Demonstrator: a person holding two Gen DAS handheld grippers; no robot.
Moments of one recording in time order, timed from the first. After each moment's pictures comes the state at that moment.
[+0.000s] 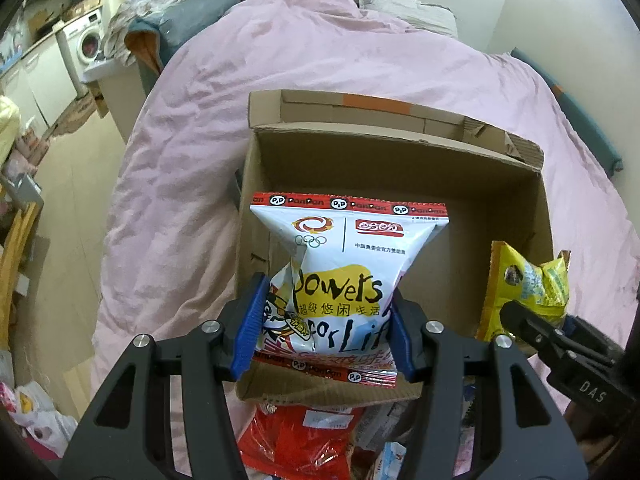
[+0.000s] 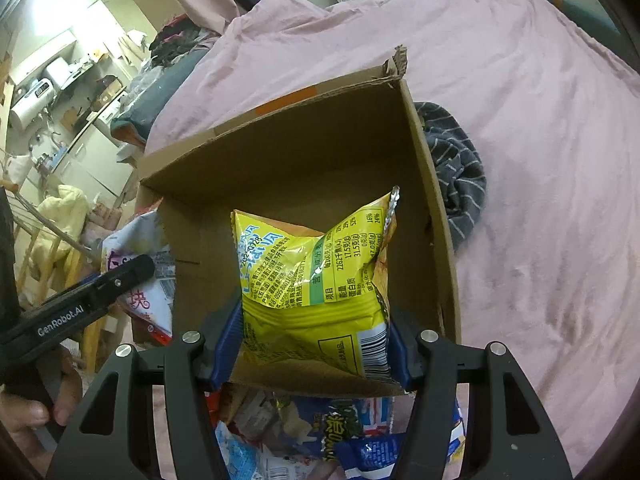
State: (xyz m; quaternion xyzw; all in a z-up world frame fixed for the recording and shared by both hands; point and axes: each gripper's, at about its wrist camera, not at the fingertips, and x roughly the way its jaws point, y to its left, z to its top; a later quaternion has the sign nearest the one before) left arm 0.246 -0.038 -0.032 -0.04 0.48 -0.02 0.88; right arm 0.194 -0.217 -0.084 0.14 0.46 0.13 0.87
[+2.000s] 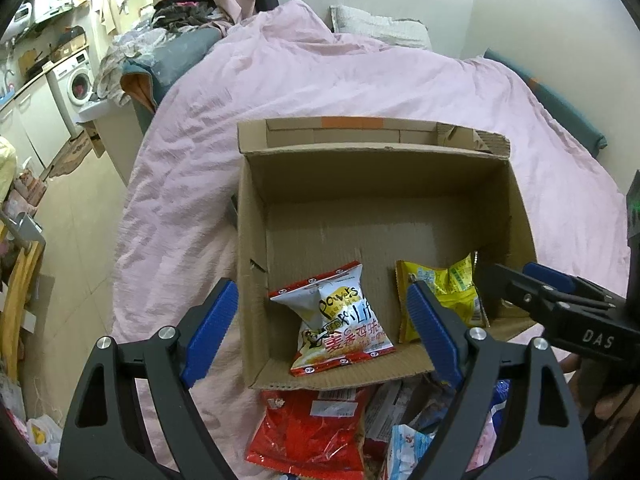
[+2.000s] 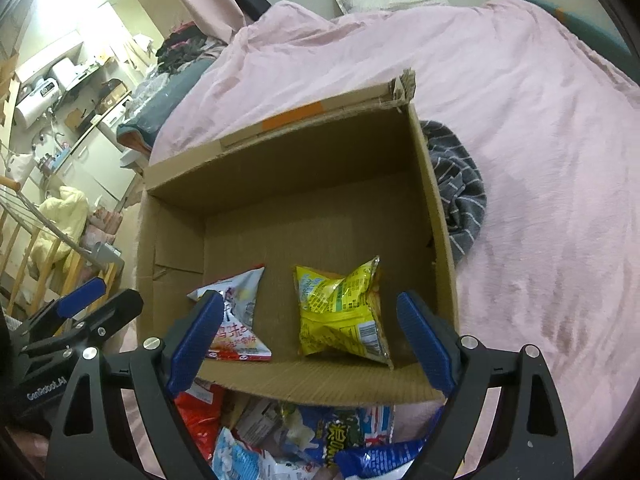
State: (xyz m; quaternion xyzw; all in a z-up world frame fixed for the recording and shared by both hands) left arm 0.209 -0.039 -0.021 -0.01 0.41 -0.06 0.91; right arm 0.185 -0.214 -0.069 0.13 0.44 0.13 0.88
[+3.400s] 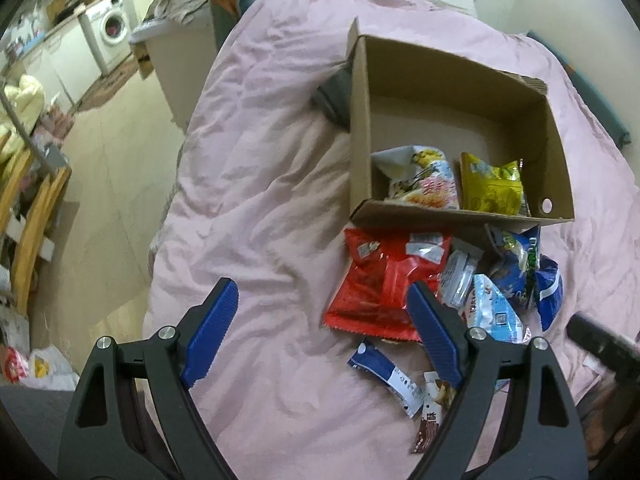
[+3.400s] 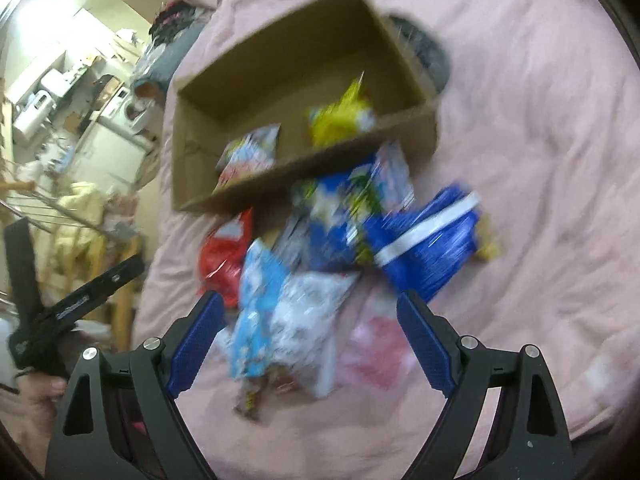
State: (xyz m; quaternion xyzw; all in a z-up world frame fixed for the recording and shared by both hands) left arm 0.115 0.040 -0.064 -0.05 0.50 0.00 0.86; right arm 0.054 -0.209 -0.112 0.22 0.52 0.15 0.81
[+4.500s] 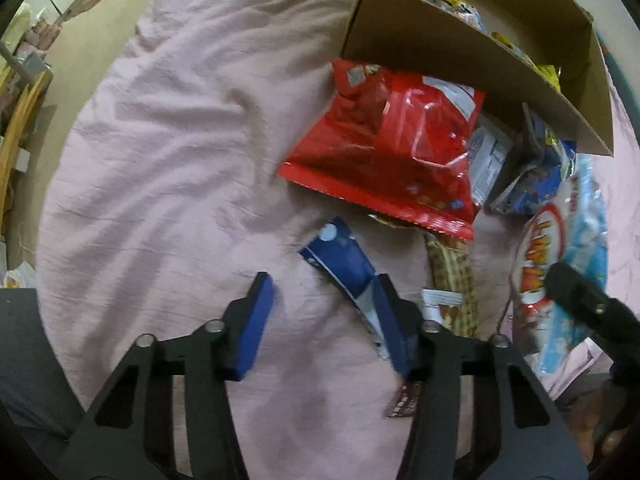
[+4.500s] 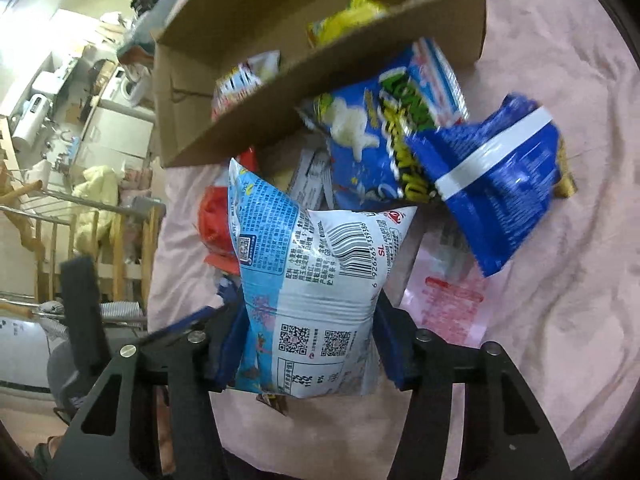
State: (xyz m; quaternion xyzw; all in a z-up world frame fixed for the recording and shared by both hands) left arm 0.094 0.010 -0.160 -0.12 0.64 0.00 0.76; right arm 0.070 -0.185 -0.153 0.25 0.58 0.17 0.75
